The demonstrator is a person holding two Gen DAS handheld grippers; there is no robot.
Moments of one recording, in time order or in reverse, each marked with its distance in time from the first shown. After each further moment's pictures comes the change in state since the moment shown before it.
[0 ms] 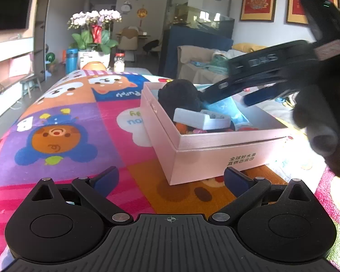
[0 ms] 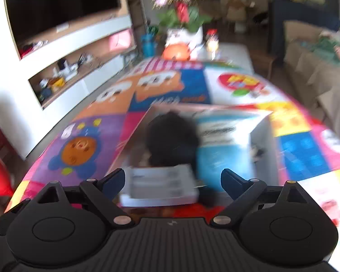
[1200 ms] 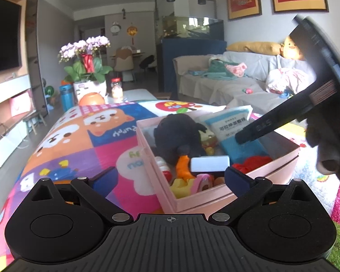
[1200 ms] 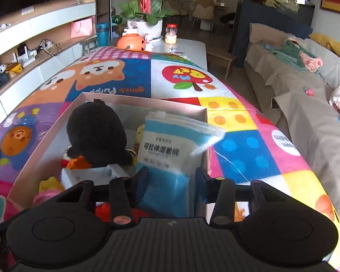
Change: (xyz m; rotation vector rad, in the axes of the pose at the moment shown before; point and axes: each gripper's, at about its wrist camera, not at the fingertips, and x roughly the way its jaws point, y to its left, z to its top) left arm 0.025 -0.024 0.044 0.181 -0.072 0.059; right arm 0.024 -0.028 -0.001 -0.053 0.050 -0.205
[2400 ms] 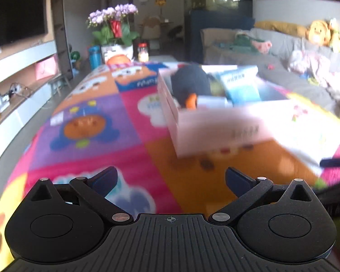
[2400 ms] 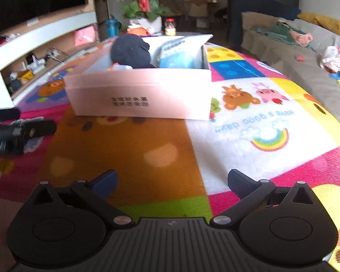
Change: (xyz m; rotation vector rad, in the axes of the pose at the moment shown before) left arm -0.050 -0.025 -0.045 -0.092 0.186 0.137; right arm -0.075 0.019 -0.158 0.079 0.006 0.028
